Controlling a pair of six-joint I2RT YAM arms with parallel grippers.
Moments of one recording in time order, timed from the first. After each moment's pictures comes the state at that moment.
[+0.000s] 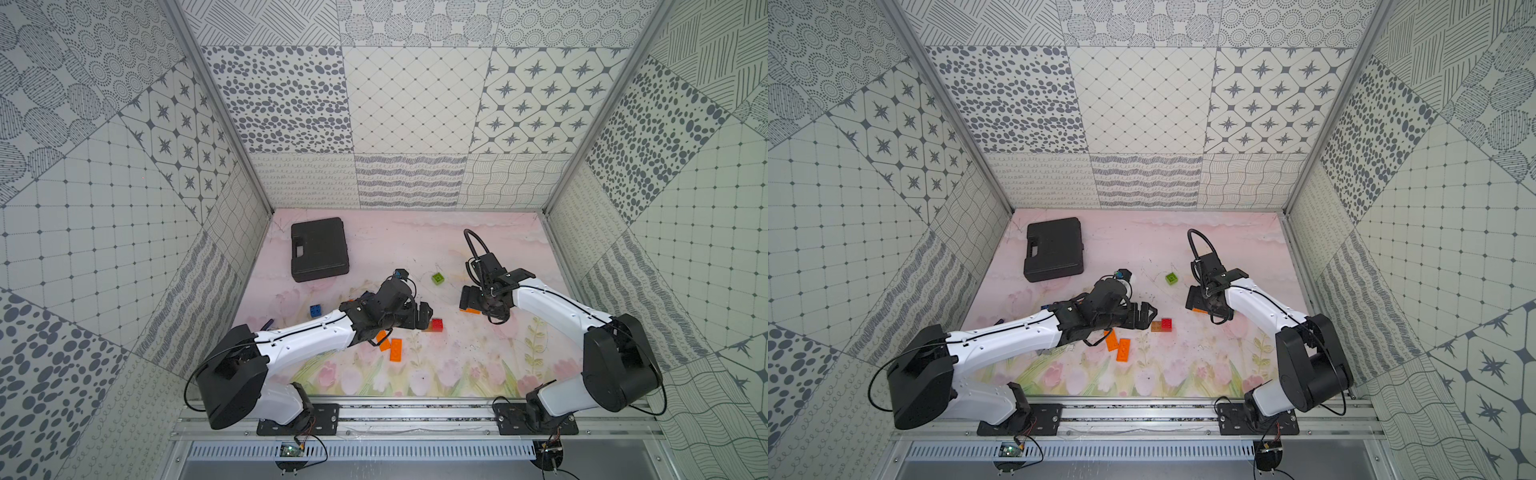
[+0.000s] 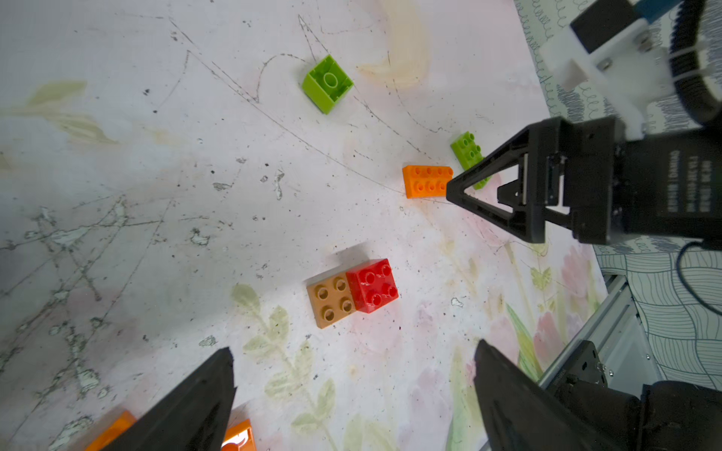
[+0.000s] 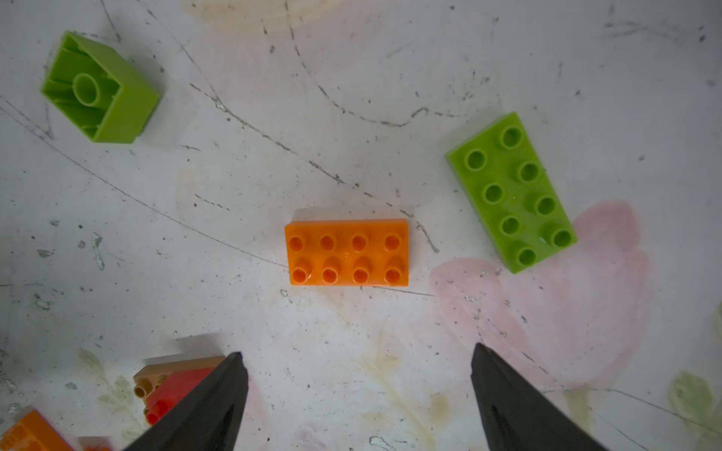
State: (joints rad) left arm -0.93 1.42 0.86 -0.20 0.01 -0.68; right arm 0.40 1.48 0.95 -0.75 0.05 0.63
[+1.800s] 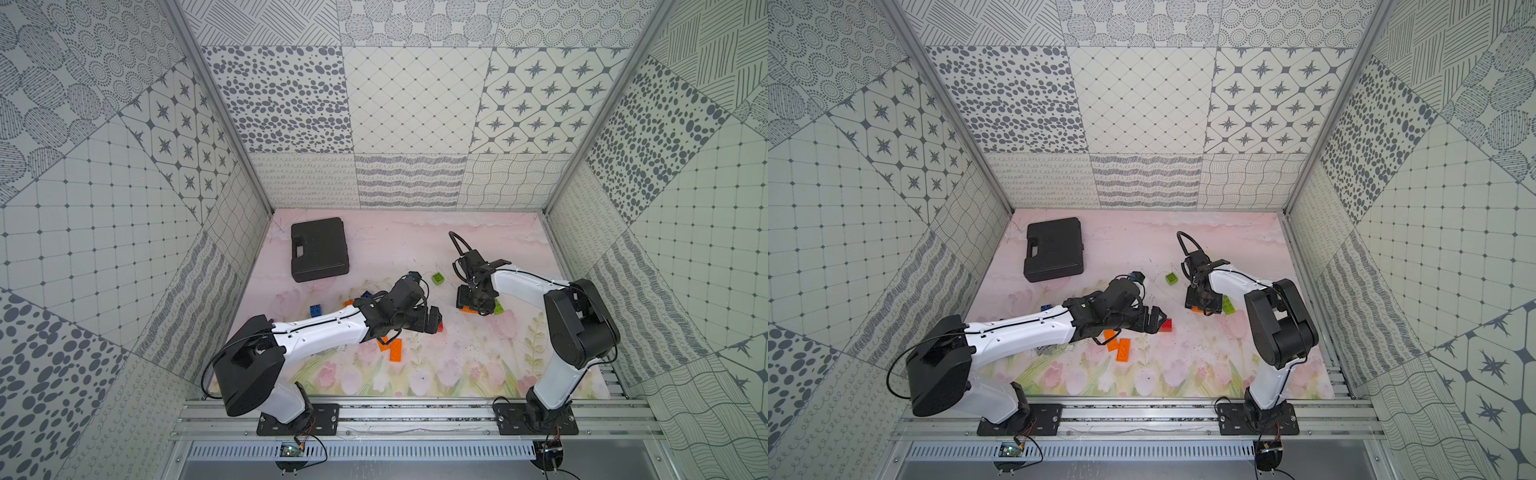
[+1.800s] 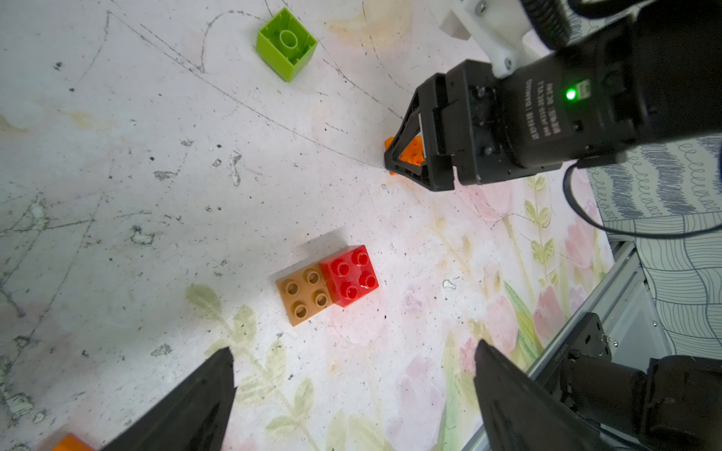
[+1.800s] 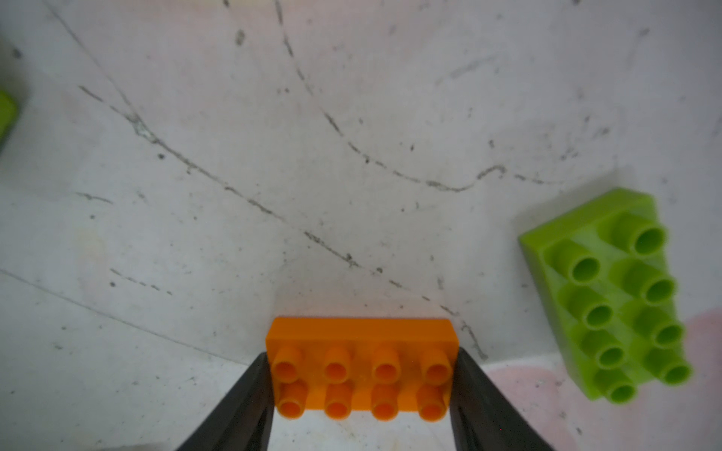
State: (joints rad) left arm -0.97 1.49 0.93 -0.24 0.04 -0.66; right arm 0.40 1.76 1.07 -0.73 0.06 0.57
